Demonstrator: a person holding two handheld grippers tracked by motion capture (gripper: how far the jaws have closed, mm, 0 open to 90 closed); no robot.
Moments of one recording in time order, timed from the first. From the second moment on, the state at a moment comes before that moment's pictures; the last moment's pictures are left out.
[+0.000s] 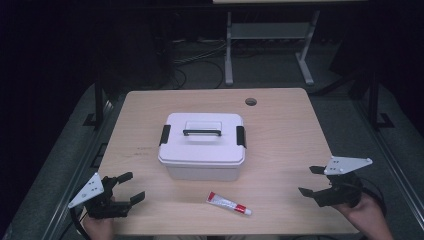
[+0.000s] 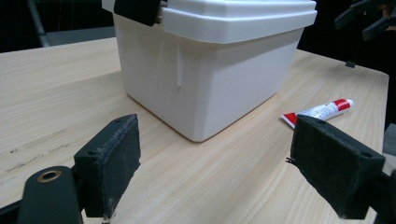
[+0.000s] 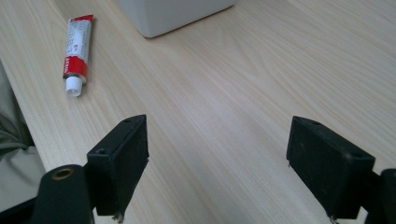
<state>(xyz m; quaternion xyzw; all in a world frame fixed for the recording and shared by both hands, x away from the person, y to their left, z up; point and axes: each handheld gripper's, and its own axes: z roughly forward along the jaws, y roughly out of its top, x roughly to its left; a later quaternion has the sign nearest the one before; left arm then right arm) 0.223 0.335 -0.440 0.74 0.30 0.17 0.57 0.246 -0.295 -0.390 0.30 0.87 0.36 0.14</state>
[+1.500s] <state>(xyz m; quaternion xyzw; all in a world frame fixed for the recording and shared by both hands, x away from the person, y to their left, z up) 0.223 0.337 -0.439 0.74 0.29 0.18 0.58 0.302 -0.255 -0.328 0.18 0.94 0.27 0.09</state>
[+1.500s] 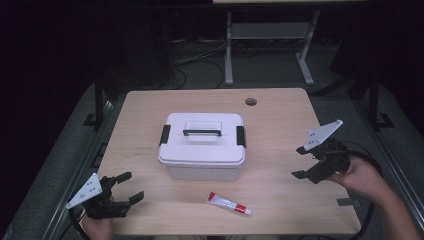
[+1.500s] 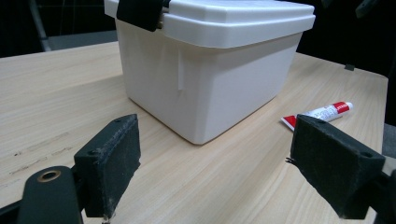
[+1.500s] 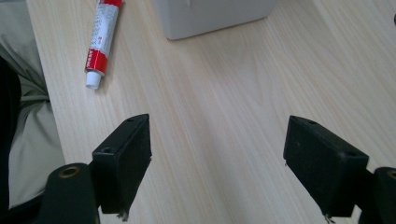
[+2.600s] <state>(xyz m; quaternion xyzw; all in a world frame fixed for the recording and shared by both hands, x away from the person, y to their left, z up) 0.223 0.337 -0.439 0.74 0.29 0.18 0.58 0.329 -0.200 -0.285 0.14 0.95 0.28 0.07</state>
